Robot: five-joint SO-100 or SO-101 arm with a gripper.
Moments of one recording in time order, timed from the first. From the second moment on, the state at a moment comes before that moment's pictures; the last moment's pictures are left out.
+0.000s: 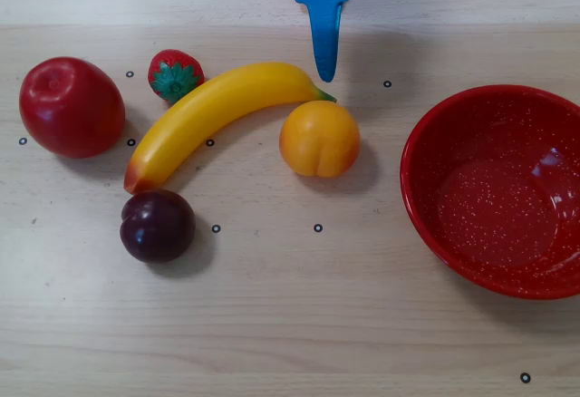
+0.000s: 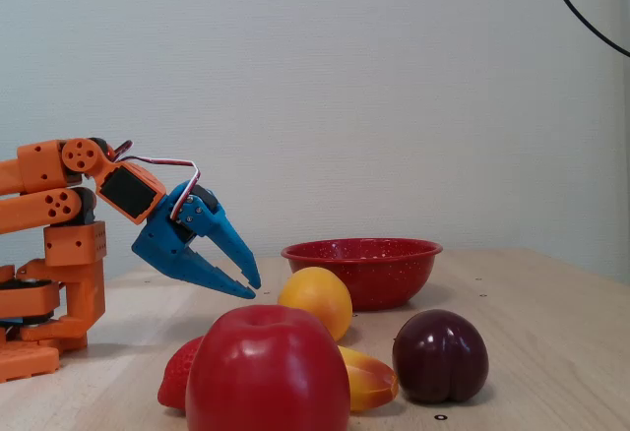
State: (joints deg) arm 4.4 184.2 178.2 49.7 -3.5
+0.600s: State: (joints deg) arm 7.1 161.6 161.9 49.5 -0.5
